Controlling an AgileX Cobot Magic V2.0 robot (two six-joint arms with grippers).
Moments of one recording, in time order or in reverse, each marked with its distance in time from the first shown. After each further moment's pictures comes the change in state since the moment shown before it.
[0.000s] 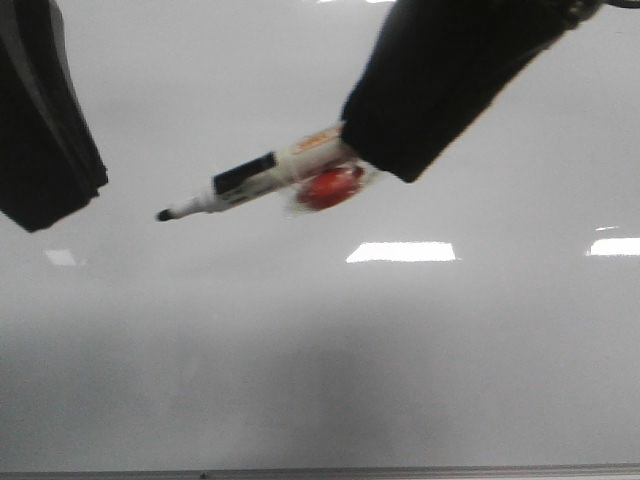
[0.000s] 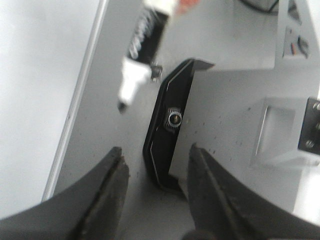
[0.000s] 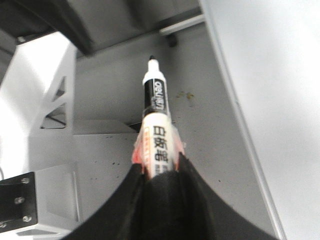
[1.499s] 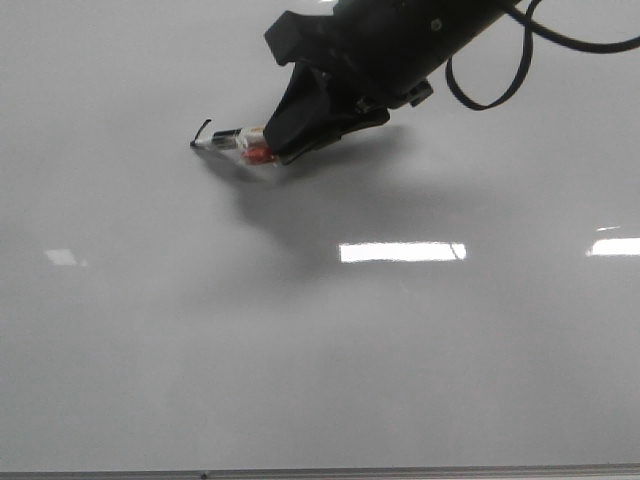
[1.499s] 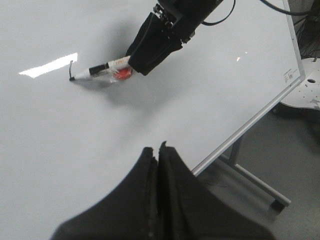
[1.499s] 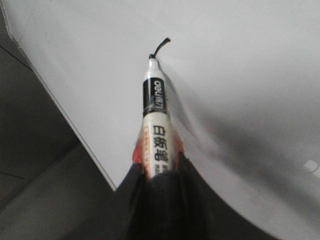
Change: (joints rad) left arm 0.203 -0.899 0.684 -0.315 -0.636 0.000; right arm -0.013 0.379 -0.164 0.273 -0.481 0.002
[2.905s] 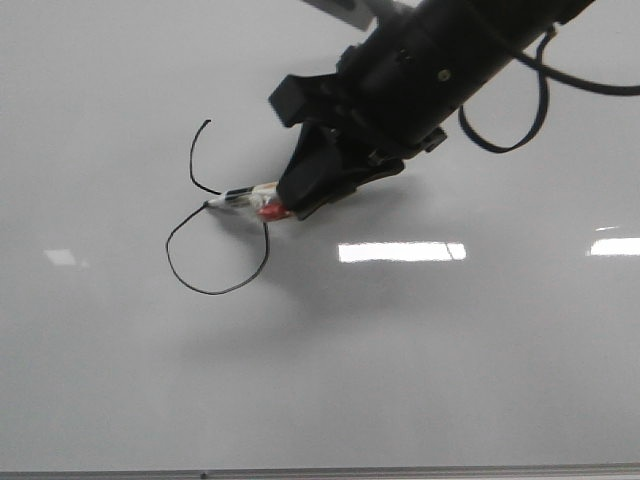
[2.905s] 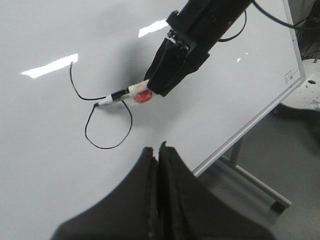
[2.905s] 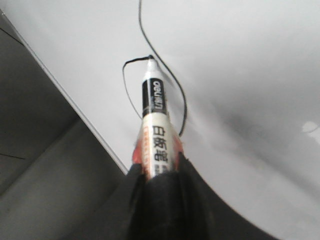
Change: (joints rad) left arm 0.000 0.000 0.000 -0.002 -0.004 0.000; right arm -0.006 -0.048 0.097 -0.068 -0.022 0.089
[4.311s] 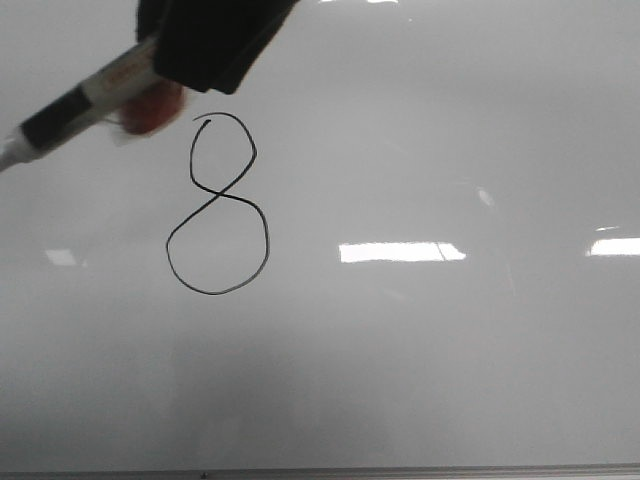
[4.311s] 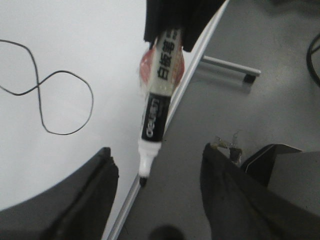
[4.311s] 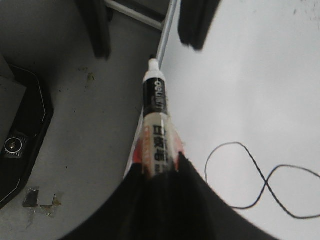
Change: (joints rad) left arm -0.072 0.506 -0.375 0.199 0.321 0.205; right arm 0.445 -0.209 -0.234 -0.656 0.331 -0.233
